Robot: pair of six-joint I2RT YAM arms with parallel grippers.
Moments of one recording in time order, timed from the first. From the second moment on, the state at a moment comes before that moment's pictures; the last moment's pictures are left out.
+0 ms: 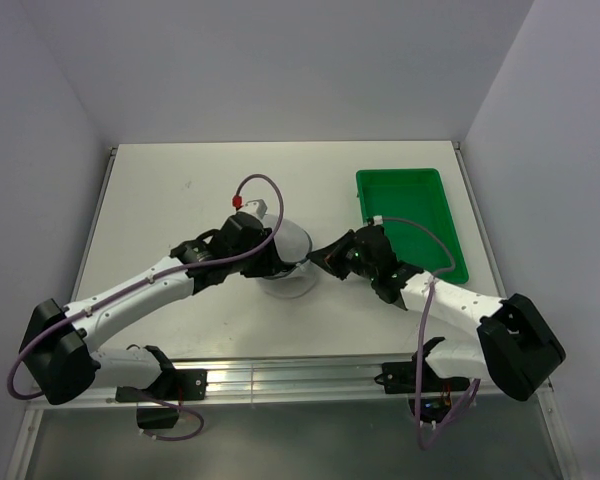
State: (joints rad) left arm -0.81 1.27 0.95 -0.45 -0.08 -0.76; right arm 0.61 1.24 0.53 0.20 -0.11 1.38
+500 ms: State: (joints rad) left arm -1.04 1.23 1.08 -0.52 -0.16 -0.82; right arm 0.67 1.16 0.54 0.14 0.03 1.38
